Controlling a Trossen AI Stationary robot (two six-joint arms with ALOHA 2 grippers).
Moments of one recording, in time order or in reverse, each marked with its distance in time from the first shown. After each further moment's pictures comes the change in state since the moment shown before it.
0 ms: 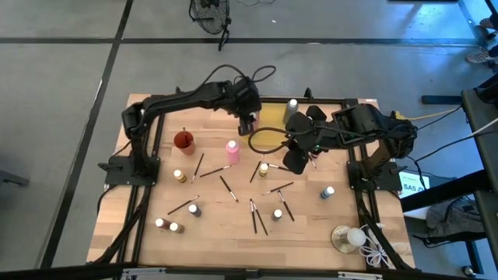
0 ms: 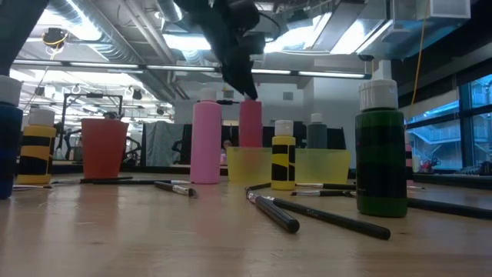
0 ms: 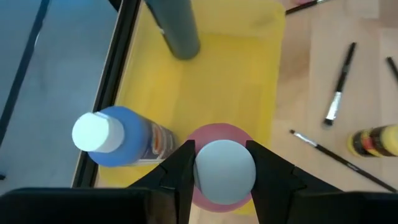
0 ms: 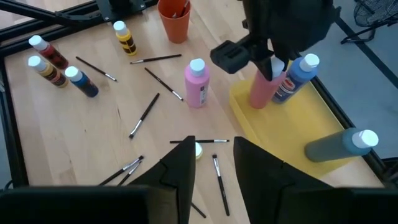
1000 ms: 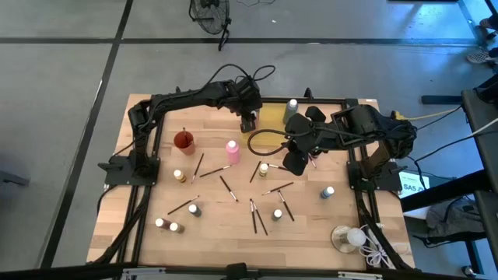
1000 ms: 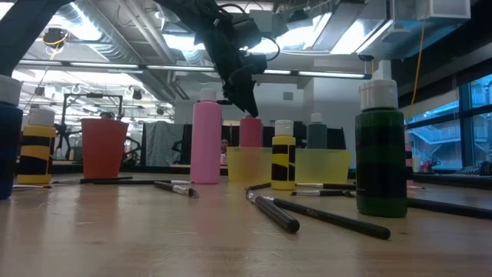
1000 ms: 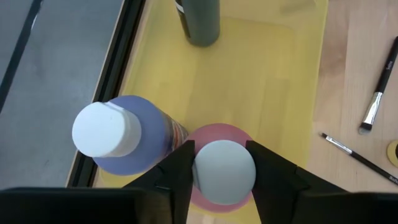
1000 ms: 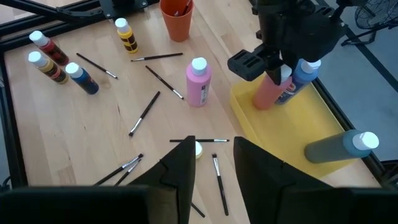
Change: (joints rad) left arm 0.048 0.072 -0.014 0.055 0.018 -0.002; right arm 0.005 0.004 -0.001 0.000 0.000 -0.013
